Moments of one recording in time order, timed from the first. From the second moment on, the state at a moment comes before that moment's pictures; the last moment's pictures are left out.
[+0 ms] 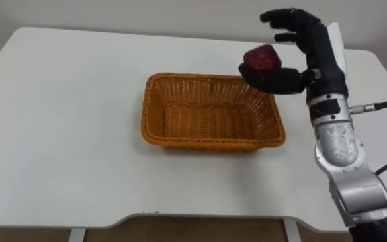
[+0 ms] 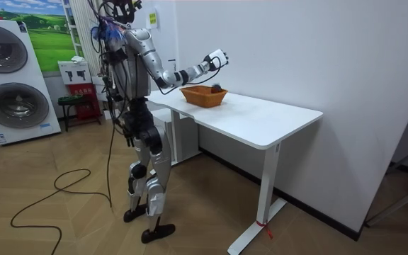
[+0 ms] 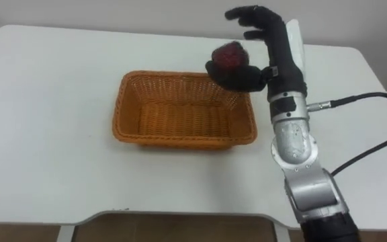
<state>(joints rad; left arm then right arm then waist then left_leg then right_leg) 0.22 0.25 0.00 1.15 0.09 0.01 0.03 -0.27 -0.36 0.12 0.10 -0.05 -0.15 -0.27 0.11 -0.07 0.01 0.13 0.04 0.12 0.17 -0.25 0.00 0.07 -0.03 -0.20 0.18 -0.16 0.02</state>
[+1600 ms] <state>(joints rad) 0.34 0.24 0.12 1.09 0.09 0.04 0.06 0.05 -0.39 -0.44 0.22 0.33 -0.15 -0.82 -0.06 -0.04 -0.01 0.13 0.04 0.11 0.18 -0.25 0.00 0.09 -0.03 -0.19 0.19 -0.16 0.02</state>
